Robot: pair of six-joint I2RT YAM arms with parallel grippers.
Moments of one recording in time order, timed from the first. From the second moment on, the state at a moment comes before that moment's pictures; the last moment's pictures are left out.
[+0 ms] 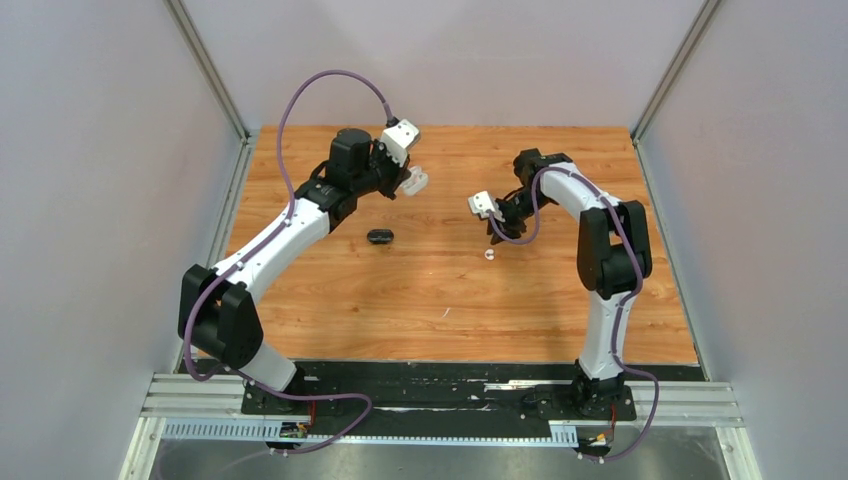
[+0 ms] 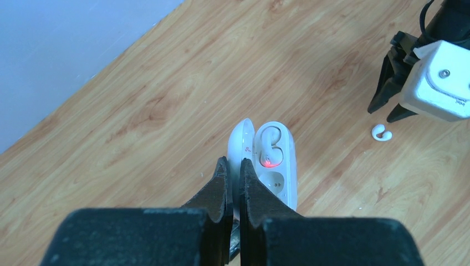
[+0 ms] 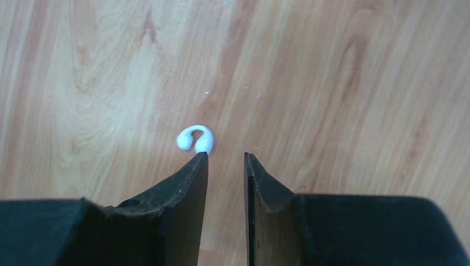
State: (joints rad) left arm -0.48 1.54 1.31 -0.16 0.23 0.22; right arm 0.23 2.05 1.61 -1.06 -0.73 -1.64
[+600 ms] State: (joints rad) left arm -0.48 1.54 1.30 -0.16 0.23 0.23; right arm 0.27 2.13 1.61 -1.16 -0.64 -1.79
